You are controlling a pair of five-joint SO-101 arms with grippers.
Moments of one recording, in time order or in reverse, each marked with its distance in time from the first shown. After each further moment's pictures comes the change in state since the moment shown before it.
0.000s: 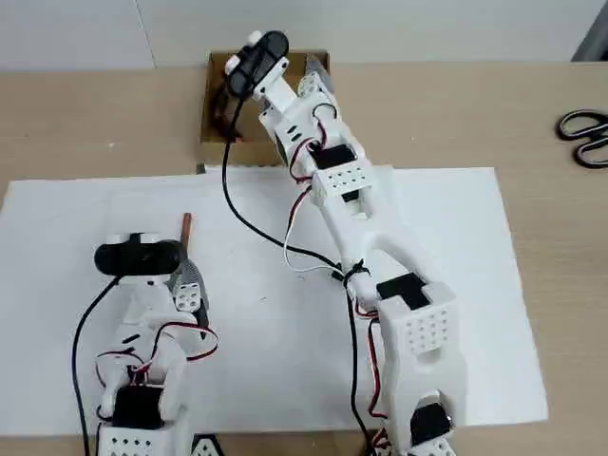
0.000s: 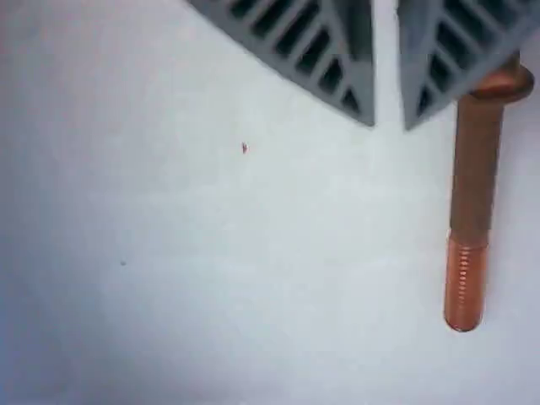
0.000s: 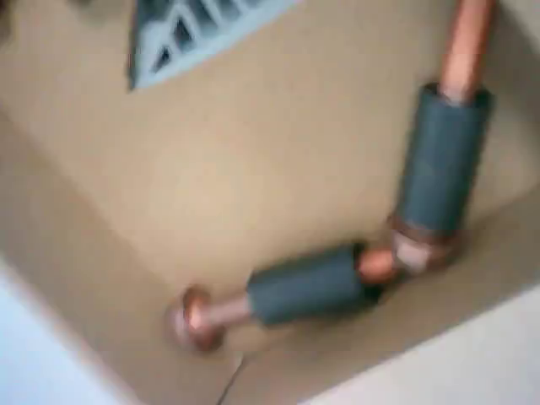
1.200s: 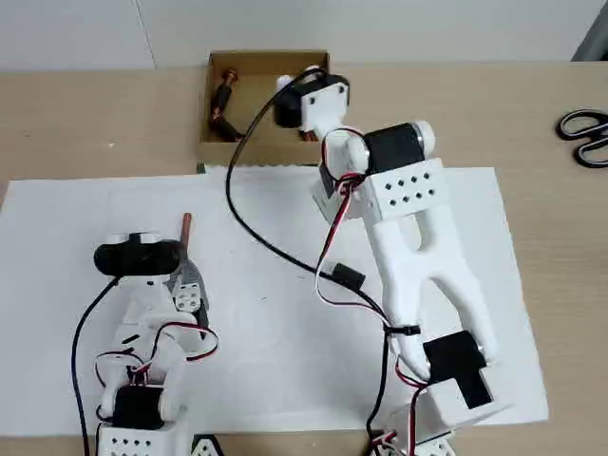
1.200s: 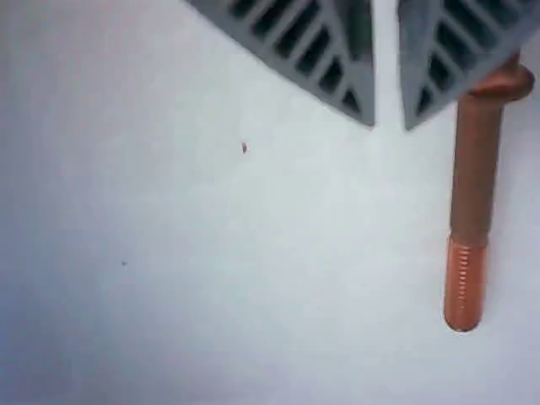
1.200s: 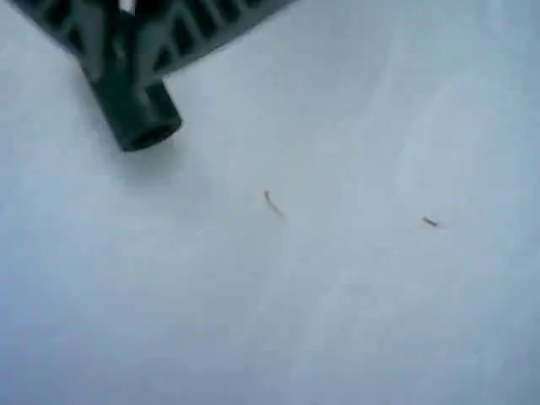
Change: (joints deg) left arm 0.0 0.0 0.0 0.0 0.0; right arm 2.2 -29.4 2.1 79.6 -14.7
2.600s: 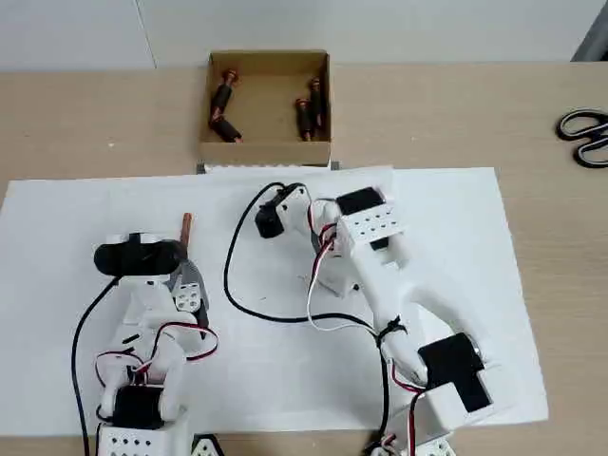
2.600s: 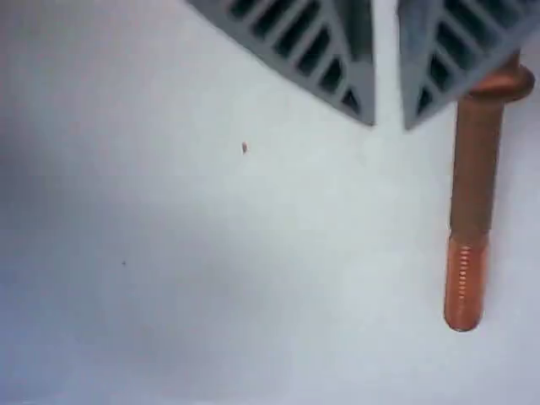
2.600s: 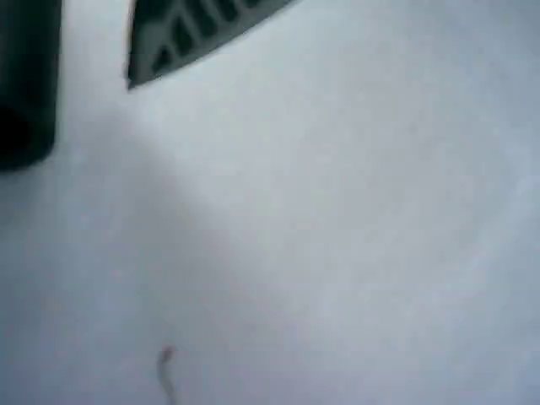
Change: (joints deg) left arm 0.0 0.0 0.0 0.0 0.0; right arm -2.8 -0.4 37.5 -22.1 22.7
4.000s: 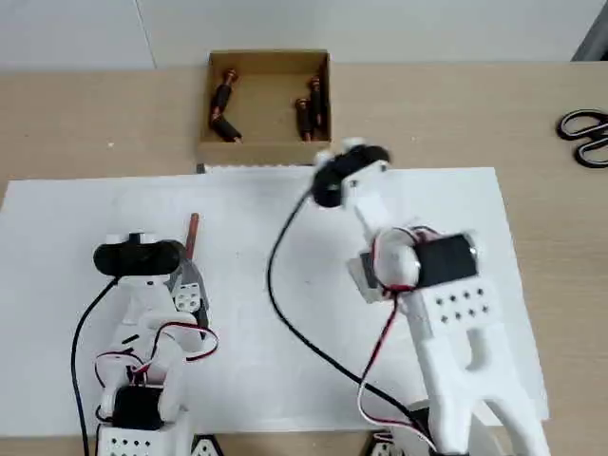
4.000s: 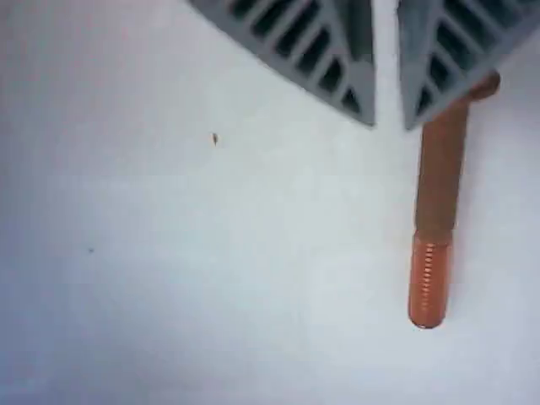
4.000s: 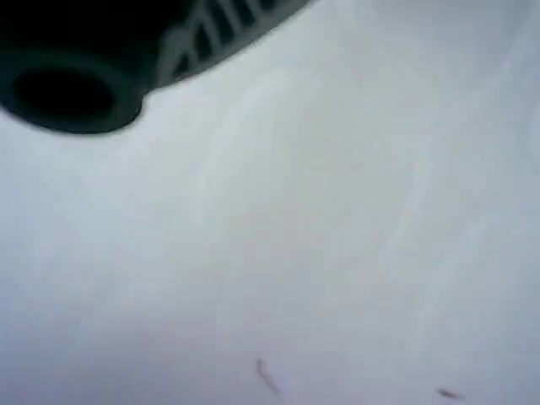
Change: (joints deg) left arm 0.0 0.0 0.0 0.0 -0.5; right arm 6.9 -38.7 7.4 11.0 -20.7
